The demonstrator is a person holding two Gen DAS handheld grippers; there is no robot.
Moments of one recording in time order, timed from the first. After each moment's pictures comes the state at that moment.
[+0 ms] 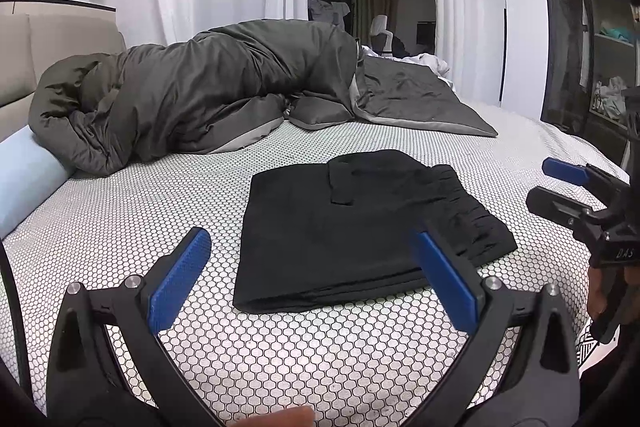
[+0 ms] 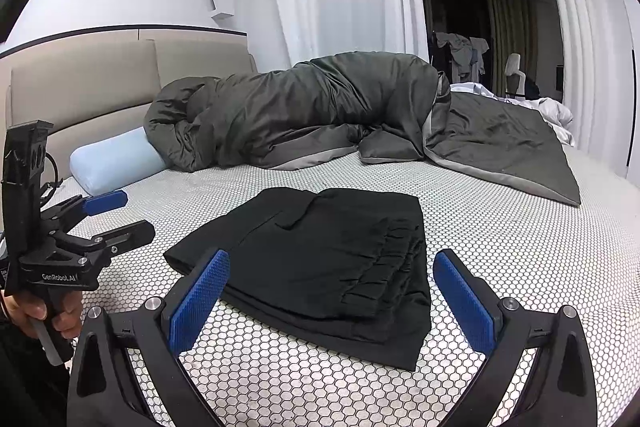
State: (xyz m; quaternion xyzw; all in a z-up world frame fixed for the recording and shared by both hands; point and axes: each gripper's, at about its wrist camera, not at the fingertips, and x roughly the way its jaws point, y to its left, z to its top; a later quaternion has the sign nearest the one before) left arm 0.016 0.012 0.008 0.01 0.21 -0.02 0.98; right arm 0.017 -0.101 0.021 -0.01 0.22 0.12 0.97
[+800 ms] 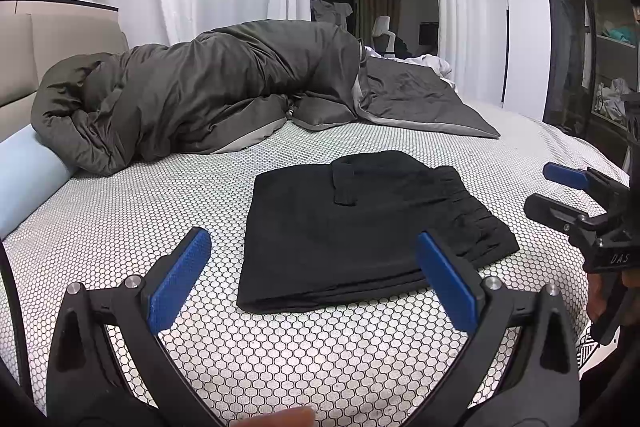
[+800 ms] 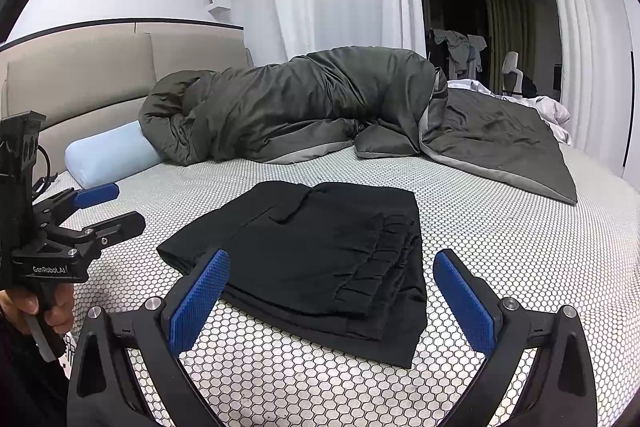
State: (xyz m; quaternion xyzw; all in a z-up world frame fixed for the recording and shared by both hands) left arm 0.016 0.019 0.007 0.01 0.20 -0.02 0.98; right arm 0.019 -0.102 0.017 -0.02 0.23 0.11 0.97
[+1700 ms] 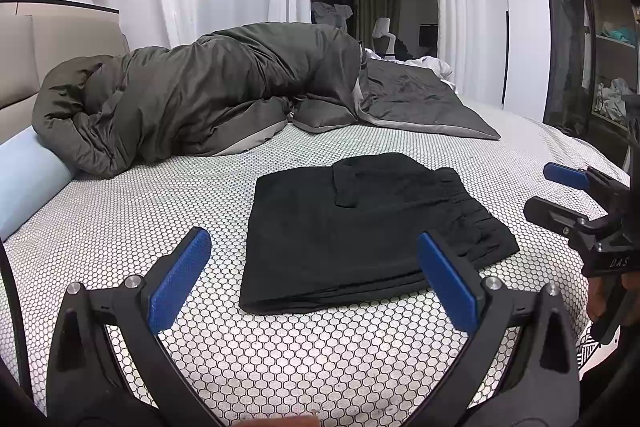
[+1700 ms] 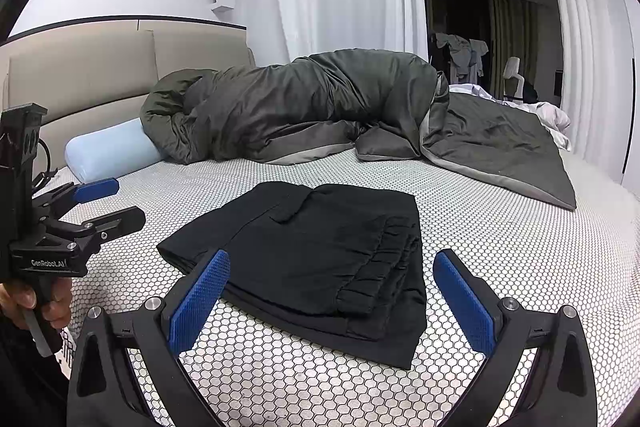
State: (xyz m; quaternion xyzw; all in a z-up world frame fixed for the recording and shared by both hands) left arm 0.015 0.021 0.009 0.01 0.20 -0.02 0.98; right arm 0.019 -0.098 0.016 -0.03 0.22 0.11 0.97
